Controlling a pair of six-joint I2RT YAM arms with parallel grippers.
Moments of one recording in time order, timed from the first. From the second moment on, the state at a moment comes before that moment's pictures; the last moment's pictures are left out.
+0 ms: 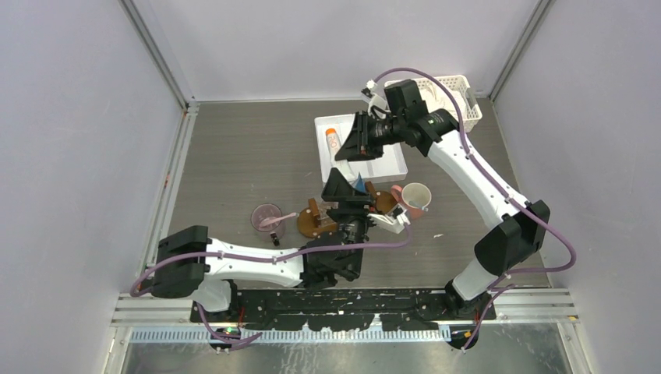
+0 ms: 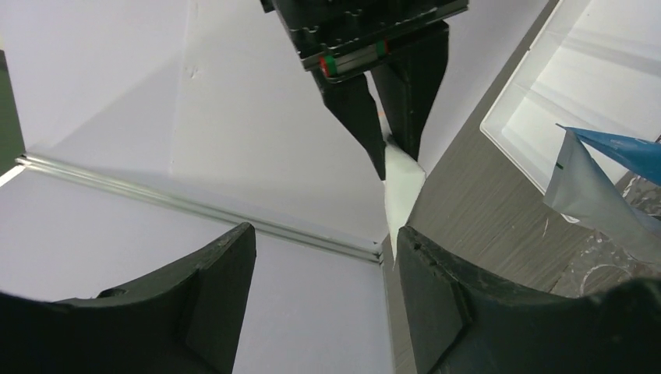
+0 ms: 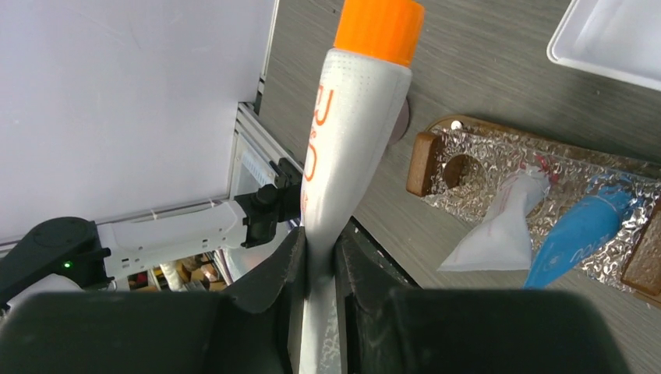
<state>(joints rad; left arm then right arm) -1.47 1.51 0.97 0.98 -1.27 1.62 0.49 1.62 1.69 -0.77 -0.66 0.62</state>
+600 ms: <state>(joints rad) -1.29 1.21 1.15 -0.04 -1.15 0.77 0.50 1.56 1.60 -0.80 -0.69 0.61</state>
